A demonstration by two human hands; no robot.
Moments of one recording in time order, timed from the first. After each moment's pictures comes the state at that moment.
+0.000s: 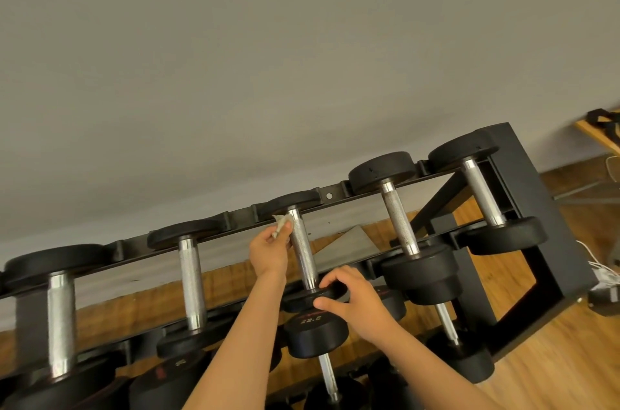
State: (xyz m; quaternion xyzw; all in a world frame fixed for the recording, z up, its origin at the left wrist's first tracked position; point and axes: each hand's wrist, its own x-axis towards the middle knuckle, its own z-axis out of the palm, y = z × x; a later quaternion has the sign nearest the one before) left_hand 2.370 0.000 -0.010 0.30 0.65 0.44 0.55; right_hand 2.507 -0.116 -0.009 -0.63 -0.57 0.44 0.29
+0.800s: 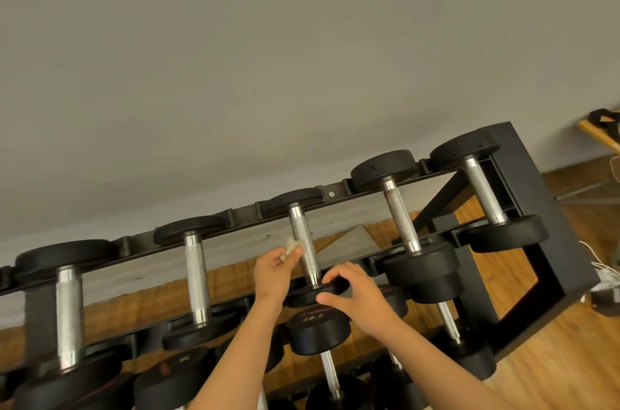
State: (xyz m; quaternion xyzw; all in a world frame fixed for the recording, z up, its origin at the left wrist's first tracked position) left_hand 2.347 -0.035 -0.031 0.44 0.63 0.34 0.54; right_hand 2.507 -0.115 -0.011 -0.63 -0.57 0.44 0.29
